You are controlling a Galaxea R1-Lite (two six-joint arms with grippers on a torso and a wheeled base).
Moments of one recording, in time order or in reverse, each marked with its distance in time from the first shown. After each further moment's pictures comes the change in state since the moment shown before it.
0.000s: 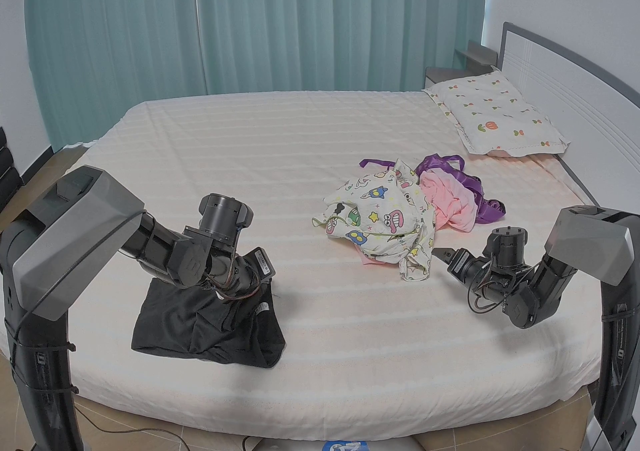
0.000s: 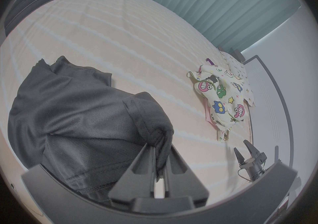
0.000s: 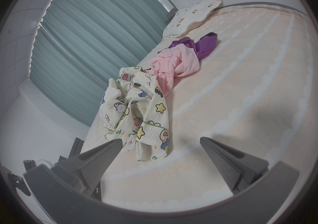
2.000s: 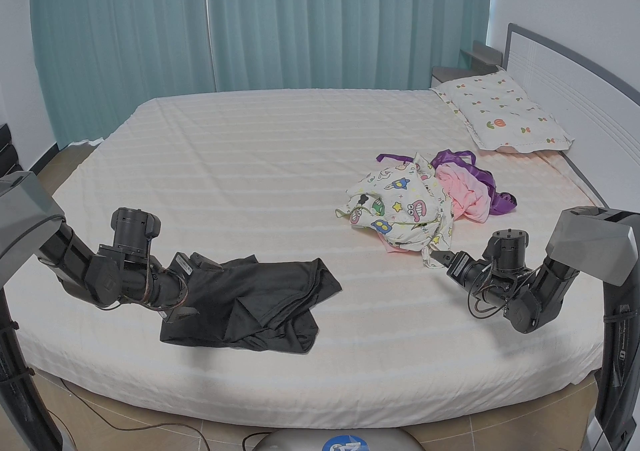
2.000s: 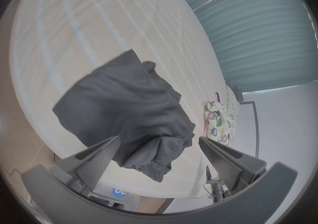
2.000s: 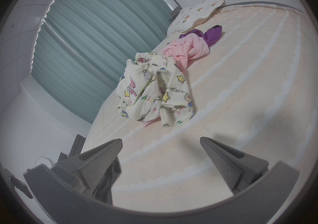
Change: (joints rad) left arm 0.254 -0.225 0.433 -0.251 -0.279 -0.237; right arm 0.014 -0.025 0.053 -0.031 -0.006 -0.004
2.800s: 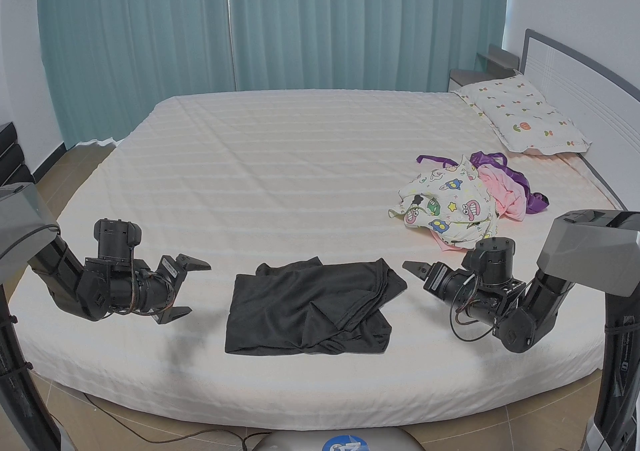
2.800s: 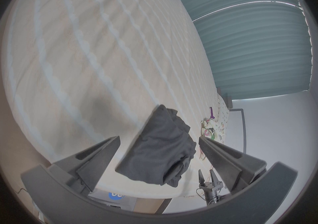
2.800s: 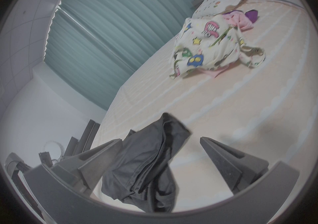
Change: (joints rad) left arm 0.072 0.020 0.104 -0.208 -0.074 0.001; right arm 0.157 -0.062 0.111 -0.074 0.004 0.007
